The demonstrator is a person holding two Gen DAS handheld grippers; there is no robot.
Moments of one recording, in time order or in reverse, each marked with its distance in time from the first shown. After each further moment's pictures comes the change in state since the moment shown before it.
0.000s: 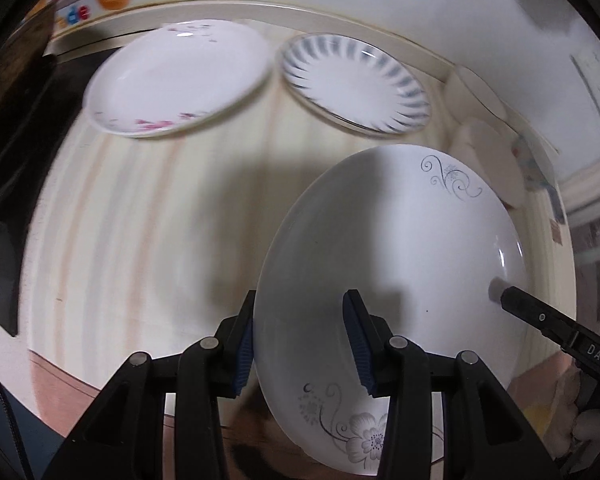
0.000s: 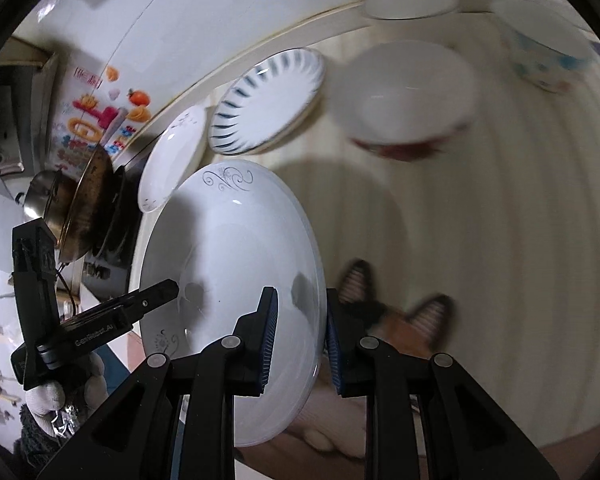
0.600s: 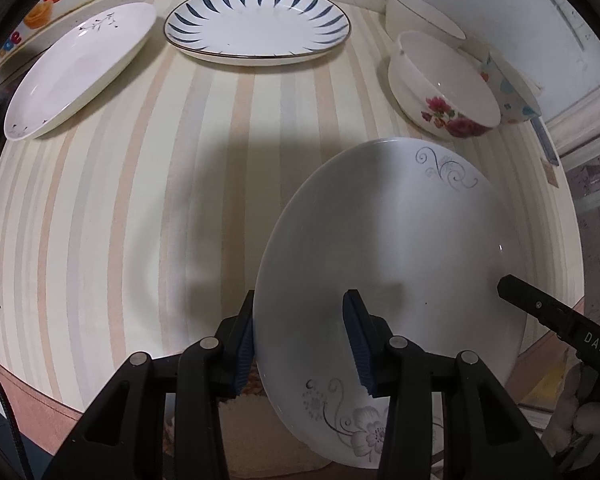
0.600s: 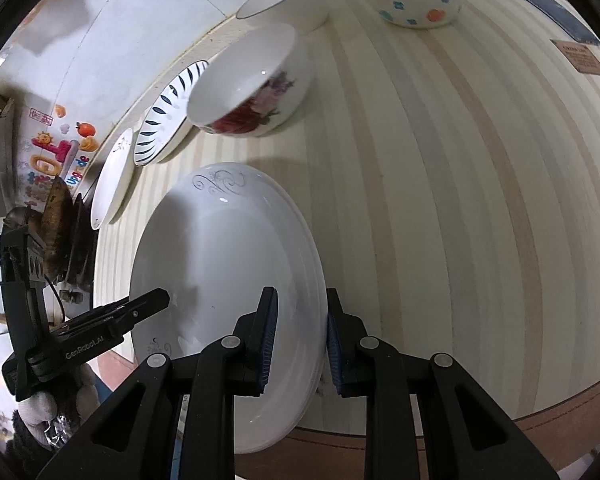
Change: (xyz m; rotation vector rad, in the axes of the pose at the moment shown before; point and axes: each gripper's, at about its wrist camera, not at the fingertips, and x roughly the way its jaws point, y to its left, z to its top) left arm 0.050 -0.067 -0.017 0.124 0.084 -0.007; right arm -0.017 -0.089 -0.034 0.138 -0.027 -0.083
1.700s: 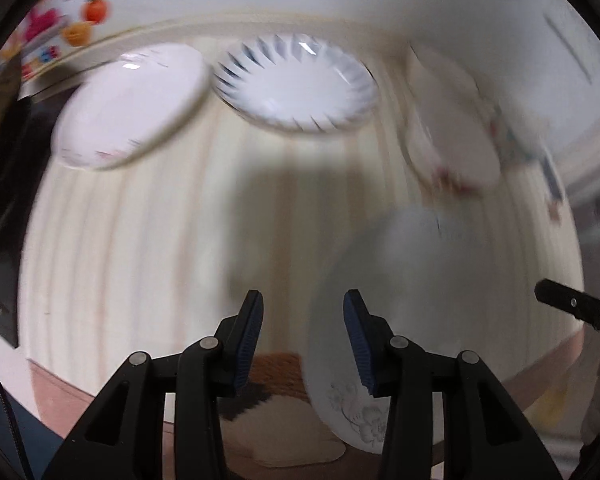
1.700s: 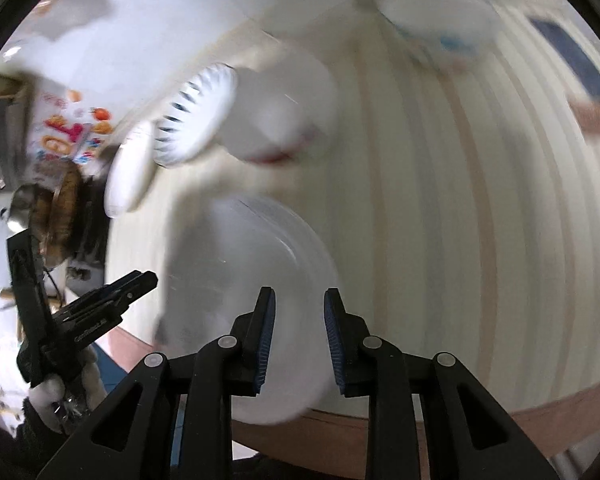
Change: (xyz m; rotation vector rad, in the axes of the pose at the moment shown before) left arm -0.065 0.008 0.020 -0.103 -0.122 0.071; right arm -0.042 0.046 0.055 -0.115 0.076 0.010
